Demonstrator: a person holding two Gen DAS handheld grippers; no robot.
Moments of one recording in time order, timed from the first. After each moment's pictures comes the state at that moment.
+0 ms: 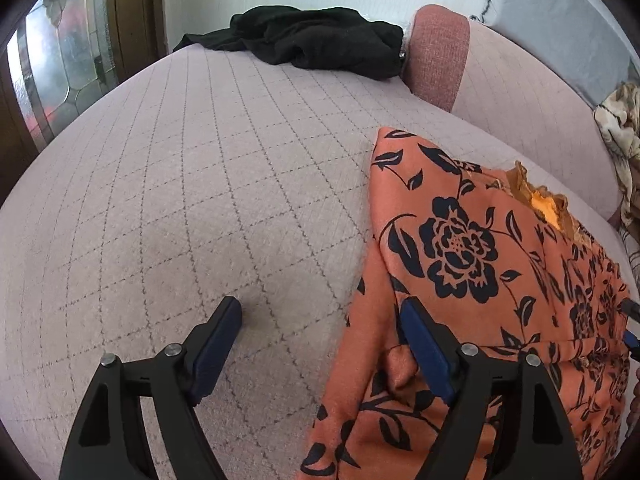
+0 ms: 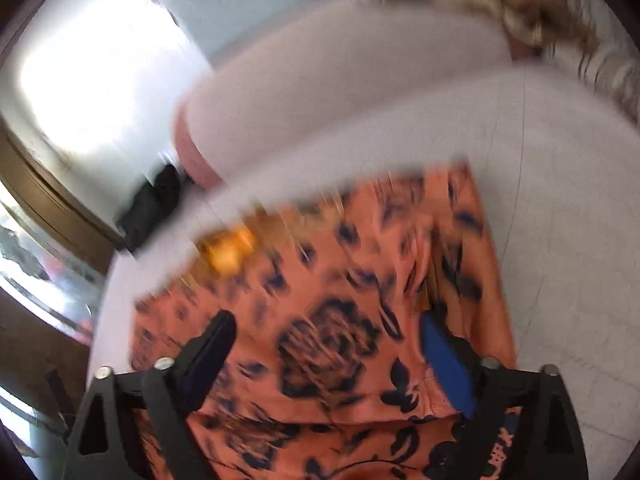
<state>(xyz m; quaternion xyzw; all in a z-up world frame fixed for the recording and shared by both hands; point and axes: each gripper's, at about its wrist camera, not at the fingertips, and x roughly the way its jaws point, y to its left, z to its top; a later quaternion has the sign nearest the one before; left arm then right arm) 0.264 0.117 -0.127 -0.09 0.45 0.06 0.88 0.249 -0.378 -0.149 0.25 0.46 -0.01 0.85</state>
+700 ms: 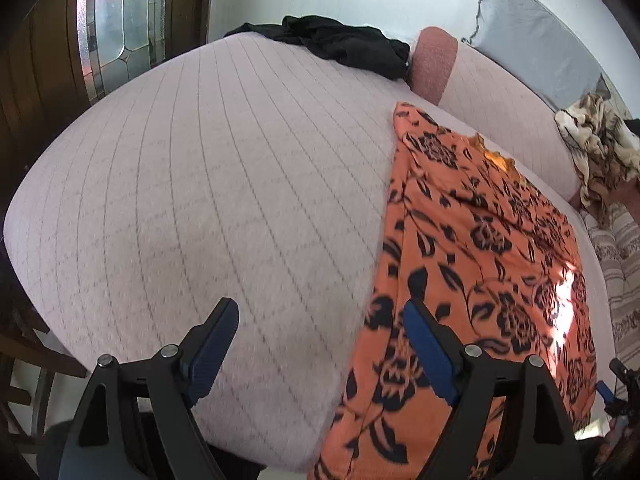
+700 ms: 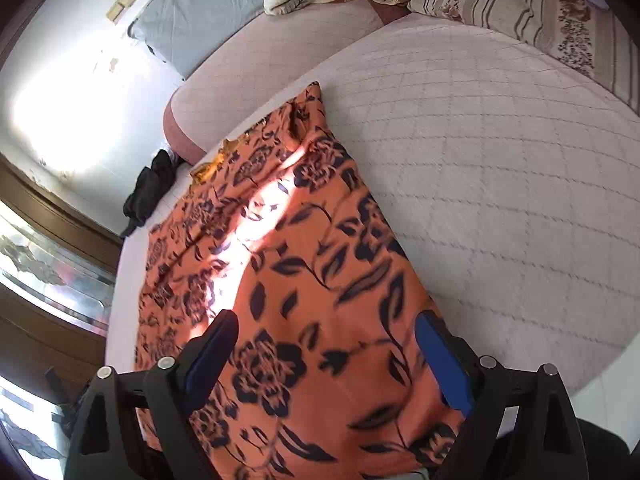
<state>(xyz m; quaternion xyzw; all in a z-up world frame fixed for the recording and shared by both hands) 0.049 0.165 -0.094 -0.14 0.46 0.04 0.88 -0.042 -0.381 -0.126 0.31 0.42 -0.05 0.85</state>
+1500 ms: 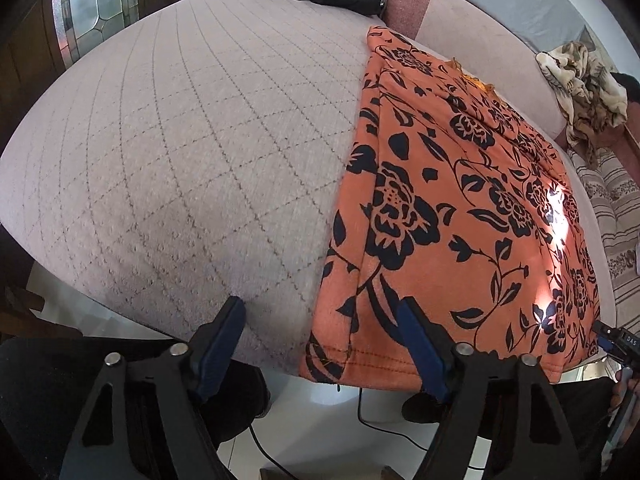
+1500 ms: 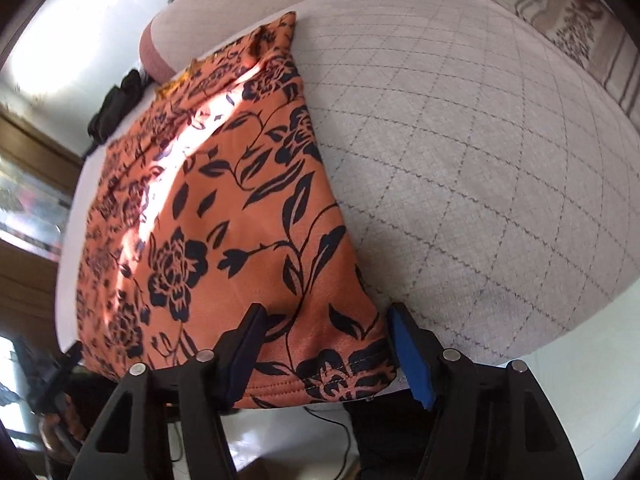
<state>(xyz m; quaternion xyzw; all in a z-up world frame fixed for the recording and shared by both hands) -0.005 0.141 -0.129 -0.12 0.53 -0.01 0.84 -0.073 -0.398 -0.147 0.22 0.54 -0.05 0.81</state>
